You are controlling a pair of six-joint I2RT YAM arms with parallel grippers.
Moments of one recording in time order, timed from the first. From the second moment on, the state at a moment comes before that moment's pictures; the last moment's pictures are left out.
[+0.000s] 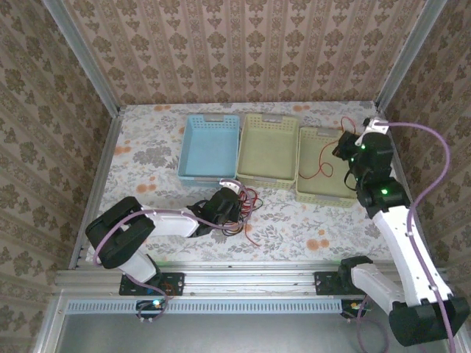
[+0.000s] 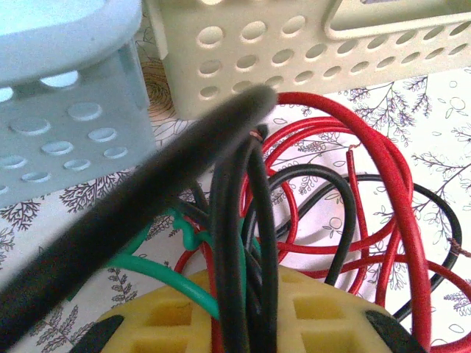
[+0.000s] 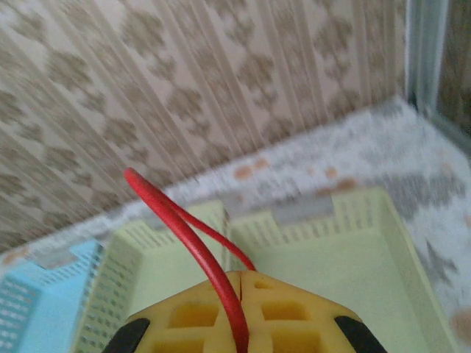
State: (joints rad) left arm -0.96 1.57 0.59 0.24 -0.26 -0.40; right arm 0.08 0.95 0.93 -0.33 0.18 0.45
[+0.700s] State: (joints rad) left arm -0.96 1.57 0.59 0.23 -0.26 -0.40; right arm 0.02 1.31 0.86 -0.44 0.05 0.62
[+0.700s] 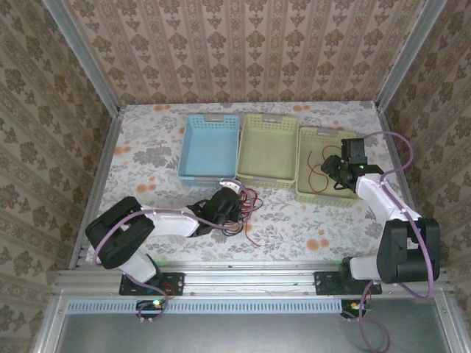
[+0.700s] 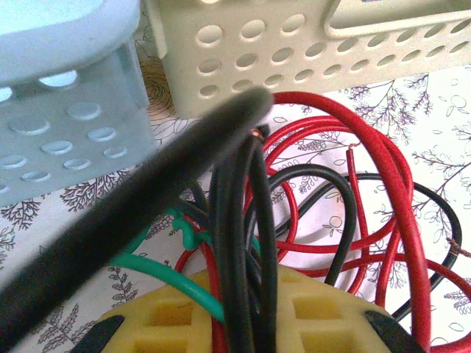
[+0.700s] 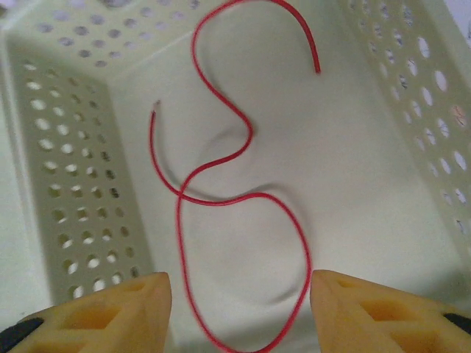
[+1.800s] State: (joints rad) left arm -0.92 1.56 0.57 0.28 -0.15 -0.40; right arm 0.58 1.61 0.99 -0.30 -0.48 0.24
